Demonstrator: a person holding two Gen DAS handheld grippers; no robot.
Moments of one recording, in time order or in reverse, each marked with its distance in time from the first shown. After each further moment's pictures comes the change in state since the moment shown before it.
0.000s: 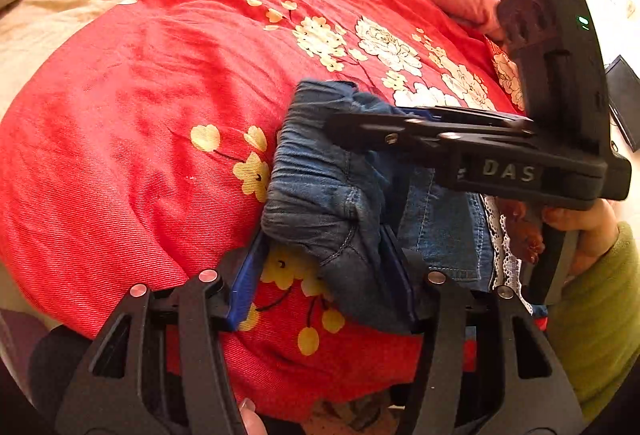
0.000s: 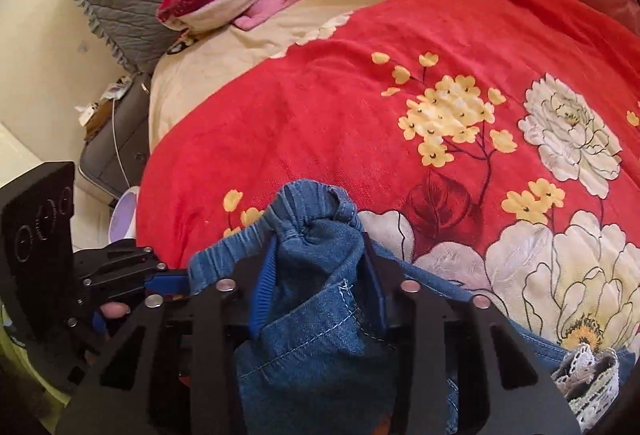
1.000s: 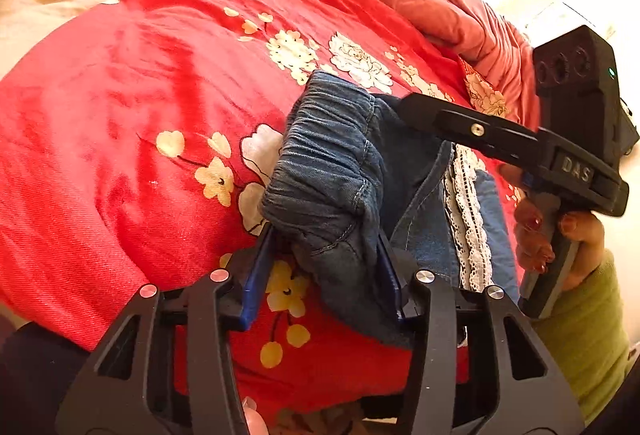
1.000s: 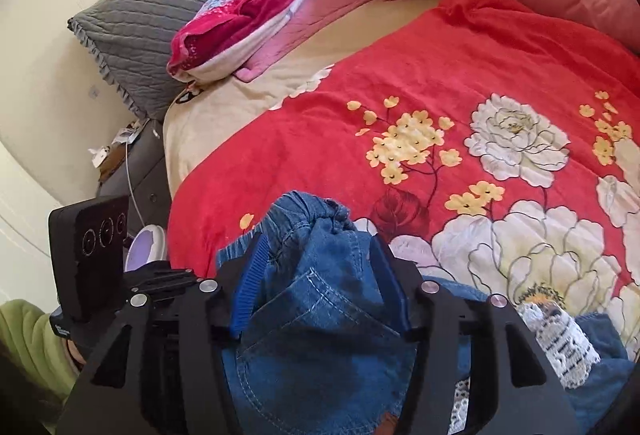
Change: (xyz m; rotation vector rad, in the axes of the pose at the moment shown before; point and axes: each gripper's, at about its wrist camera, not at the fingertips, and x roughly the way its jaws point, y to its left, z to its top) left arm 0.001 -0.006 0.001 -0.024 -0.064 -0.124; right arm -0.054 -0.015 -0.010 0.072 -0.132 0.024
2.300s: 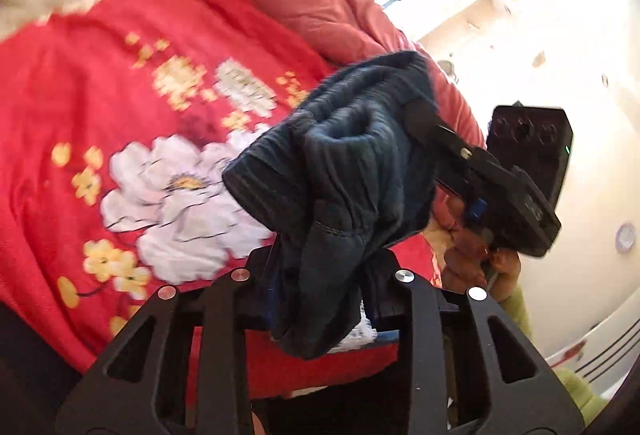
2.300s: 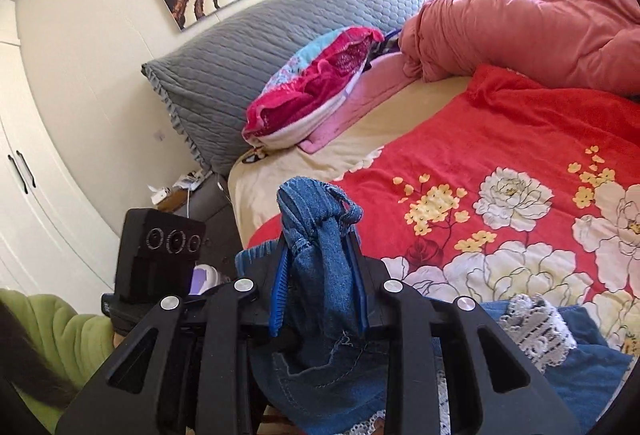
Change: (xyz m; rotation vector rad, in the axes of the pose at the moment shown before) left arm -0.032 -0.062 -0.004 0.014 -0.096 -0.321; right arm -0.116 0.012 -0.029 -0.068 -0.294 0.173
